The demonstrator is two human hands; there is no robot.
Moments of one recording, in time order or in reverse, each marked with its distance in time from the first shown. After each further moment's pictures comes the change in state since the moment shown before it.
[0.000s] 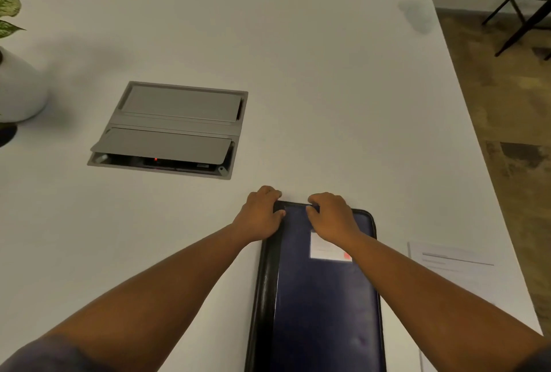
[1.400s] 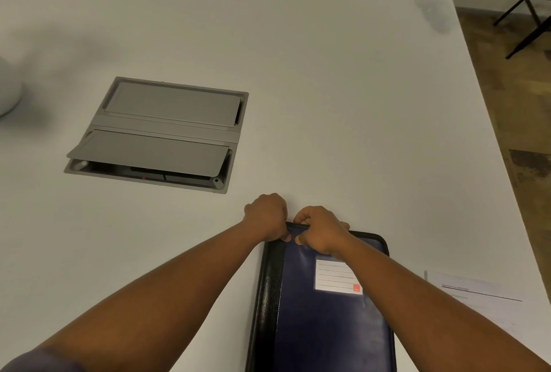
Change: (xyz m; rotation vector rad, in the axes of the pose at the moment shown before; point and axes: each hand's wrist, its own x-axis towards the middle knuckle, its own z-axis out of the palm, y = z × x) left_hand 0.068 0.011 -0.006 0.182 -0.235 -0.193; right_hand 0.050 -0.018 0.010 0.131 -0.324 0.184
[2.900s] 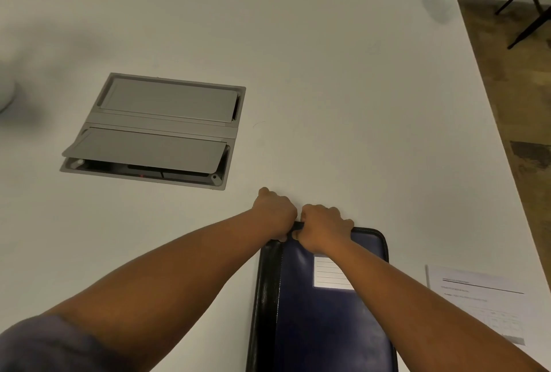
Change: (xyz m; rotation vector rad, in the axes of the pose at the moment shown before) left_hand 0.005 0.020 -0.006 0.726 -0.153 0.198; right_hand -0.003 -0.005 0.008 -0.351 0.085 0.055
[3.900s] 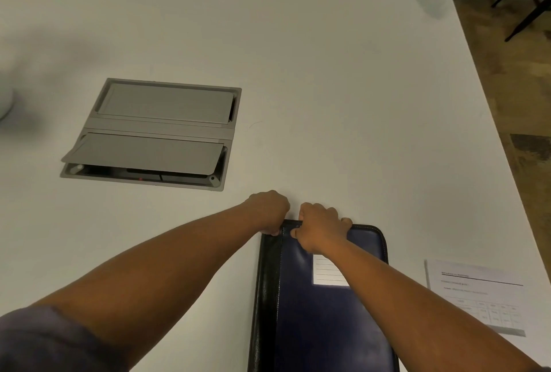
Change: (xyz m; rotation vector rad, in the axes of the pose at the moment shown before) left_hand 0.002 -0.013 0.004 -0.167 -0.012 0.036; right_hand -0.002 0.000 0.005 0.048 0.006 0.024
